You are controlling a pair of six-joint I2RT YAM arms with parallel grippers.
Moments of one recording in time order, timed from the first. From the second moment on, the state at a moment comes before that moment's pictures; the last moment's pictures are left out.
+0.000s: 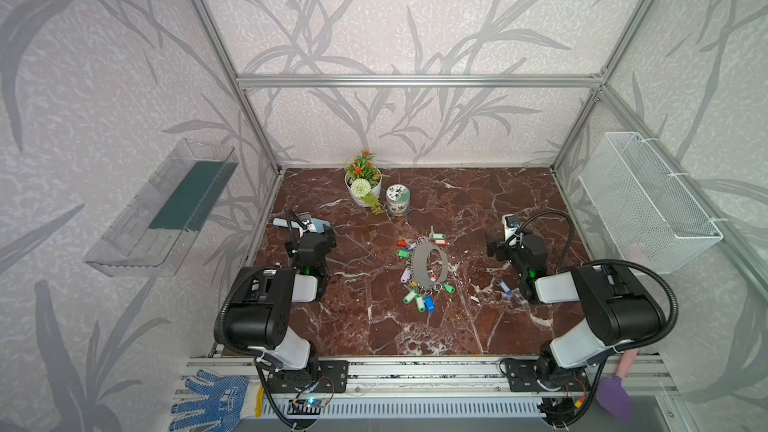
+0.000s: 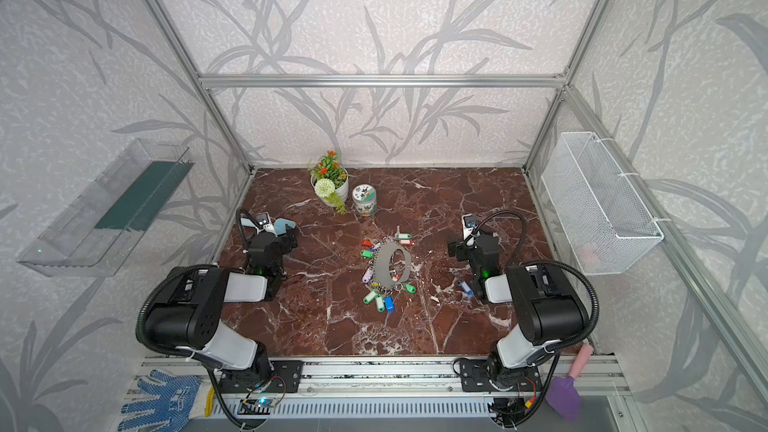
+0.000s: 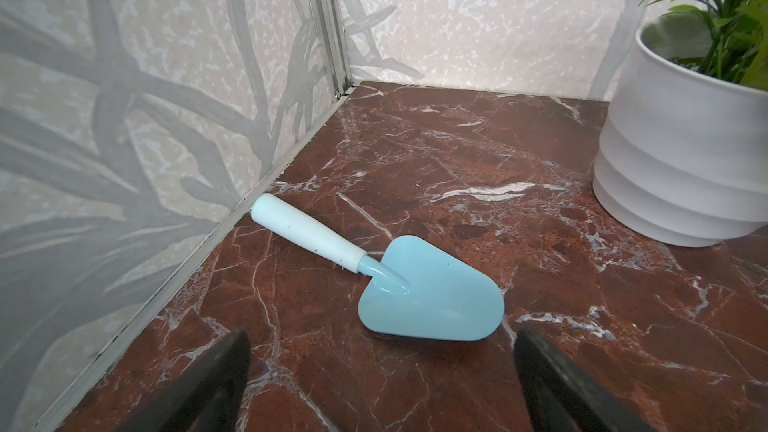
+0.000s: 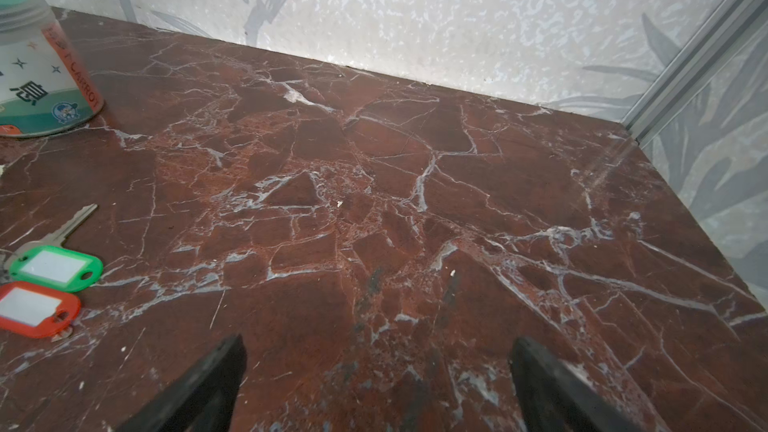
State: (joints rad) left arm -0.03 1.57 0.37 0.88 -0.43 -0.06; right arm 0.12 1.60 0.35 0.92 0.01 -0.12
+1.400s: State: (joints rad) left arm -0.05 1.53 0.37 0.84 -0.43 -0.04; right arm 0.14 1.57 0.35 0.86 0.10 -0.11
